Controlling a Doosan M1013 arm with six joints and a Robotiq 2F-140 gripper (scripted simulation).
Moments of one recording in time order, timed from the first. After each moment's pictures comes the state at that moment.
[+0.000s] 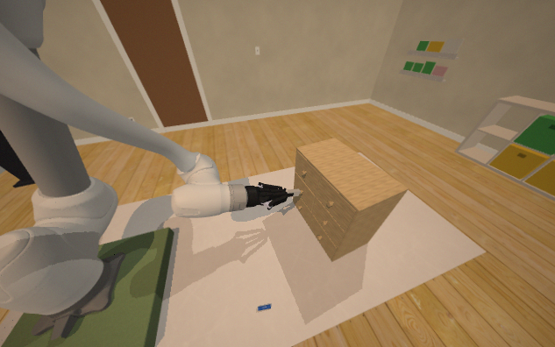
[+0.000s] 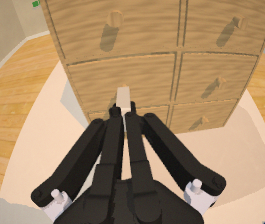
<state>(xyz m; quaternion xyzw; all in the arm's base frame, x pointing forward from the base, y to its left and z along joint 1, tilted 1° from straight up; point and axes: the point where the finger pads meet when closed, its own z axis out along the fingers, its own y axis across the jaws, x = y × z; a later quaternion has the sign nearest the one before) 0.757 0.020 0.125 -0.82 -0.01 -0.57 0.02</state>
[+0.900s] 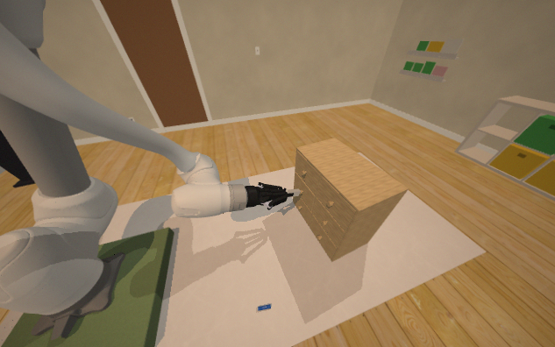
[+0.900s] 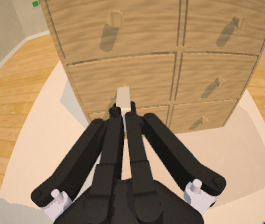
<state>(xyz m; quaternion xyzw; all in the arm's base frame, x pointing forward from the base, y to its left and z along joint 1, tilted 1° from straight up) 0.757 0.020 0.125 -0.82 -0.01 -0.57 0.02</state>
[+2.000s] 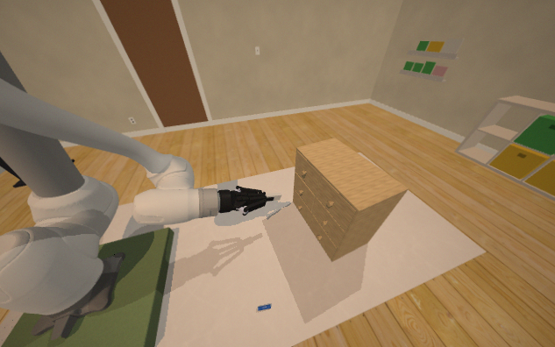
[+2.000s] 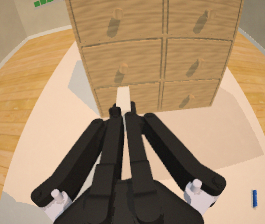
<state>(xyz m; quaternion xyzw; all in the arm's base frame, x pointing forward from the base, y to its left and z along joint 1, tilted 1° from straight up) 0.672 0.019 0.140 -0.82 -0.01 -0.58 0.02</state>
